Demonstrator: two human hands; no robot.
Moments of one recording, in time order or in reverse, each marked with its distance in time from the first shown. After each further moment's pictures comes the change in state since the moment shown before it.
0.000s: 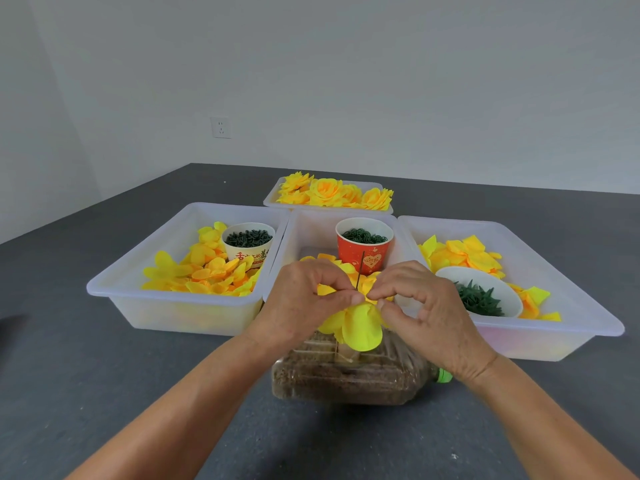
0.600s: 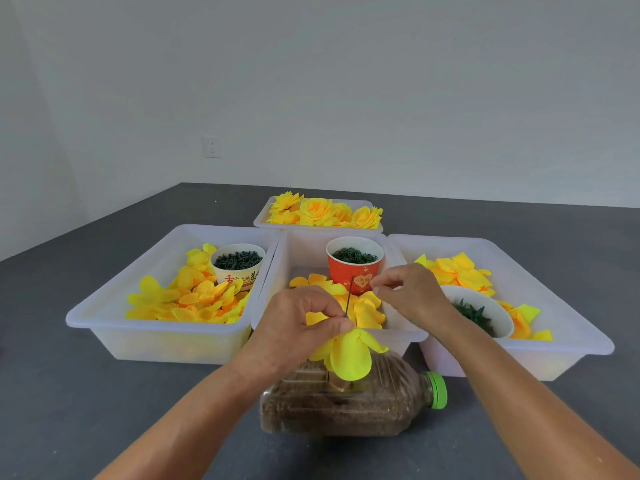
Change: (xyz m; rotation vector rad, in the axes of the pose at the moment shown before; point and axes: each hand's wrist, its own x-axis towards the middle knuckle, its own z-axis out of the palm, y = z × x) left_hand 0.003 -0.004 0.000 -0.008 -0.060 -0.001; right_hand 0.052 0.062 0.003 -0.126 -0.132 0.528
